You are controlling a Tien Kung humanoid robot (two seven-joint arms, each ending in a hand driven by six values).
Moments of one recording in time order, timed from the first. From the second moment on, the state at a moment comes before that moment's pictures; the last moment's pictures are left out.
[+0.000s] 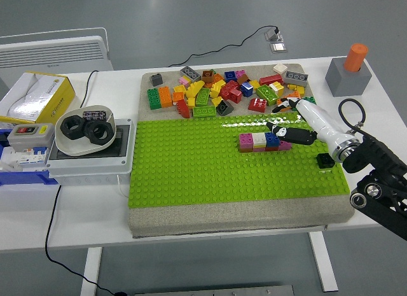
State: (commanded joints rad) left arm -0.10 0.14 -1.22 -0.32 0.51 0.04 0.54; right arm 0.45 -0.50 0.72 1.46 -1.54 -0.32 -0.17
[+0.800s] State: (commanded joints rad) left arm -0.16 0.16 -1.24 -0.32 0.58 0.06 0.55; right arm 0.25 -0.65 0.96 1.54 -1.52 -0.36 -0.12
